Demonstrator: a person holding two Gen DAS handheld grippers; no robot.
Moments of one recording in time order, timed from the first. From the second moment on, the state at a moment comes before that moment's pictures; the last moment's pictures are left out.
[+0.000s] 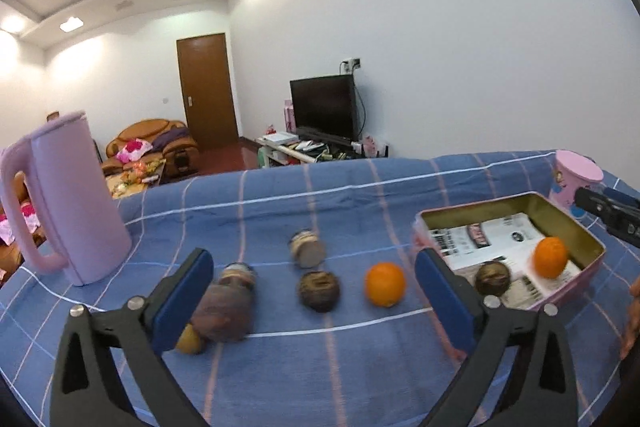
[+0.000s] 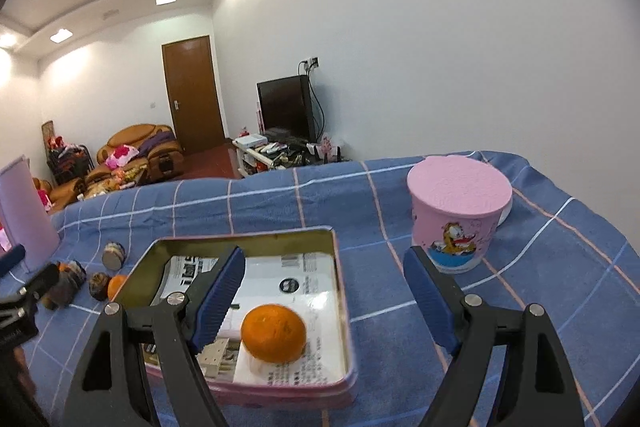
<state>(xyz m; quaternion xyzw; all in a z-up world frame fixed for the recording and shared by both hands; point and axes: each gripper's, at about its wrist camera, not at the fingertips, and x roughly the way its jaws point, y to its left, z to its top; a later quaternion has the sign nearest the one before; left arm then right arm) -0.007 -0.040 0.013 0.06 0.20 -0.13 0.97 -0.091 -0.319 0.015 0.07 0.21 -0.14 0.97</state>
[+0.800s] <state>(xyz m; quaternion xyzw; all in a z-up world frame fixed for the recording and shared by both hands) 0.047 0.111 0.015 -0.04 0.22 0.02 0.97 -0.049 -0.151 0.012 0.03 0.24 0.00 0.97</state>
